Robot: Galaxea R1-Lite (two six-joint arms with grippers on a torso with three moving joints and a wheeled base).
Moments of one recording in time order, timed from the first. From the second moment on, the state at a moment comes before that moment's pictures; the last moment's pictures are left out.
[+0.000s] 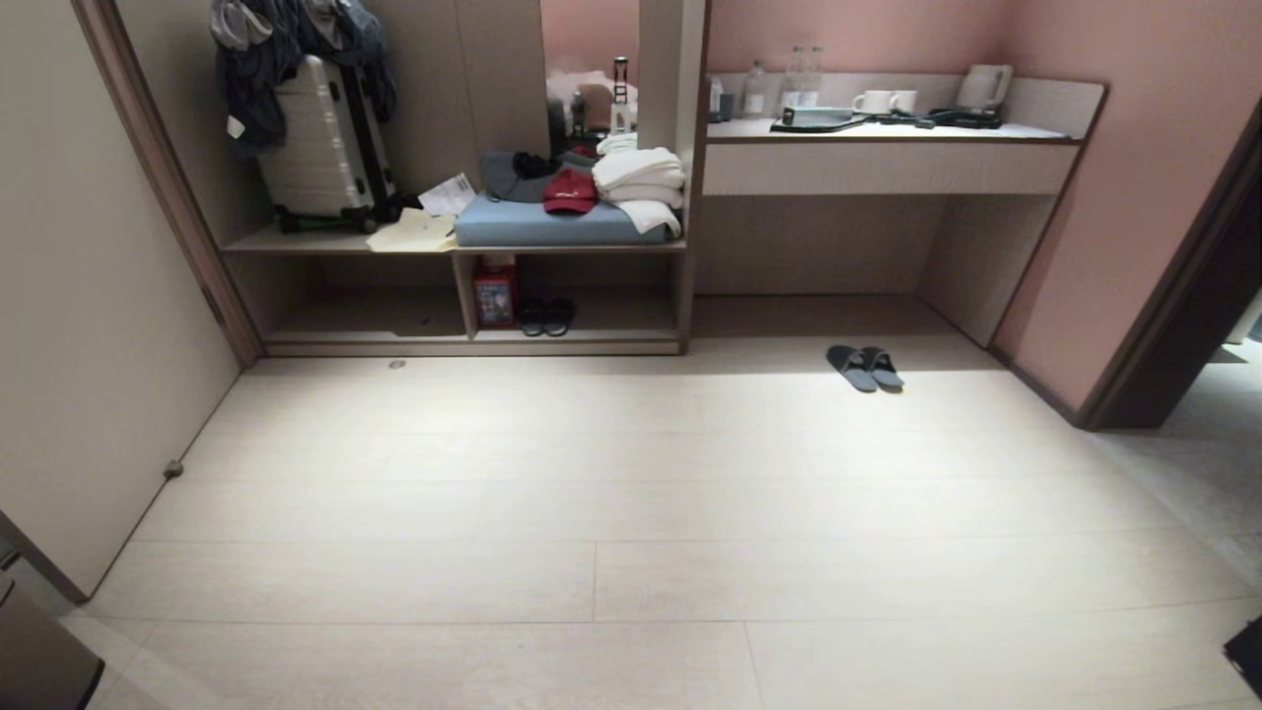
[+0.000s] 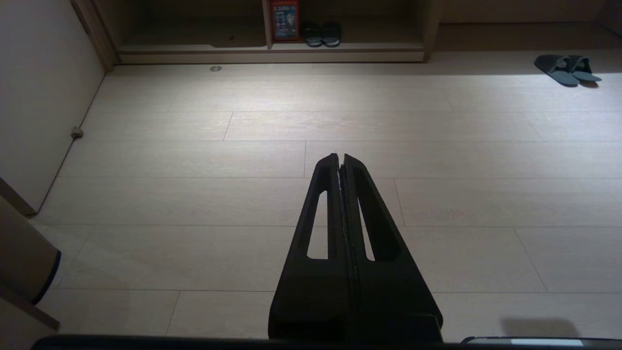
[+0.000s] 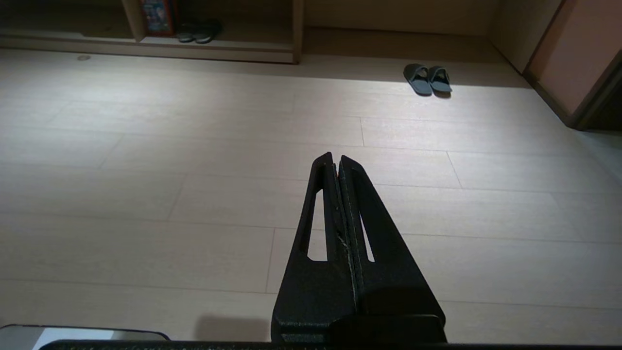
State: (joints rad) left arm 0.00 0.00 0.00 0.00 0.00 -0.01; right arm 0.01 0.00 0.00 -0.01 0.00 0.00
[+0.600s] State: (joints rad) left arm 0.00 0.00 0.00 0.00 0.00 -0.01; right arm 0.01 0.00 0.00 -0.01 0.00 0.00
